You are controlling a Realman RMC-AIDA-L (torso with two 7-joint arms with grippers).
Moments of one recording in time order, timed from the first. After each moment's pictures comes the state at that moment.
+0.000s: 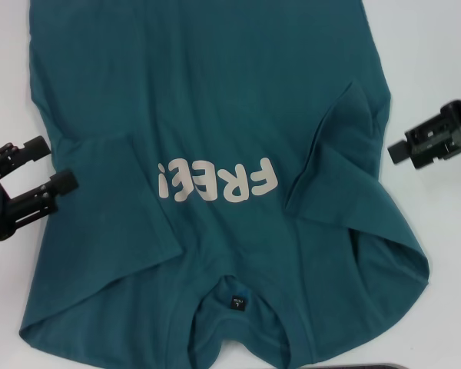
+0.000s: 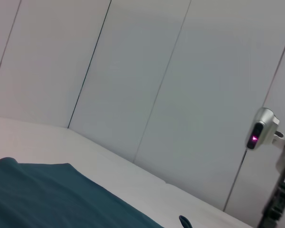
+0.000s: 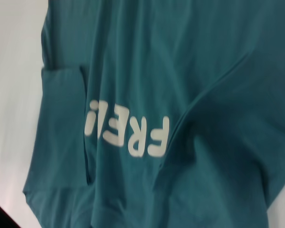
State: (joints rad) left arm -0.25 -2.11 -2.88 -0.65 -1.12 1.89 -1.23; right arm 0.75 1.84 -0.78 -0.69 -2.44 -1.82 2.56
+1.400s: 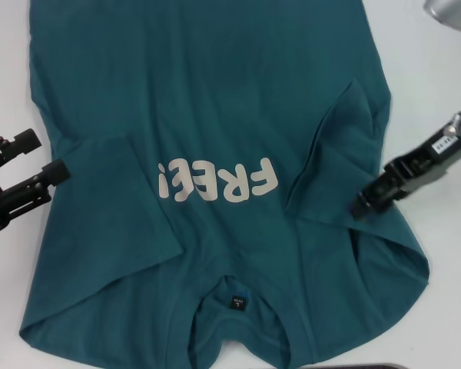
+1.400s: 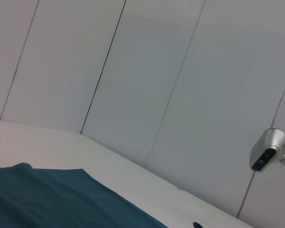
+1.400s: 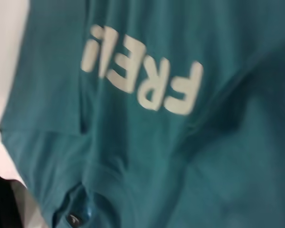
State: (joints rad) left arm -0.25 -2.11 -2.88 -0.64 -1.14 1.86 -1.23; right arm 0.82 1.97 -0.87 -0.69 -2.60 -1.80 2.50
